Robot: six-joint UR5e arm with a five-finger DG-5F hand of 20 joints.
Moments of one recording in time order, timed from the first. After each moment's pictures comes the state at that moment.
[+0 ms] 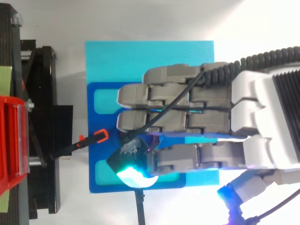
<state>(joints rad) 0.13 -1.99 -1.41 -2.80 -1.63 -1.28</state>
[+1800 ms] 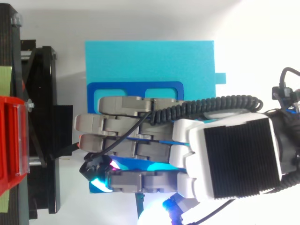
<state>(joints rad) 0.17 -2.14 -1.40 -2.64 -1.60 -1.53</state>
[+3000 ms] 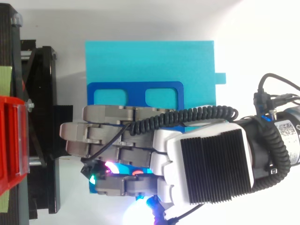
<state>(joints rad) 0.18 -2.19 -1.34 -2.65 -1.63 -1.63</state>
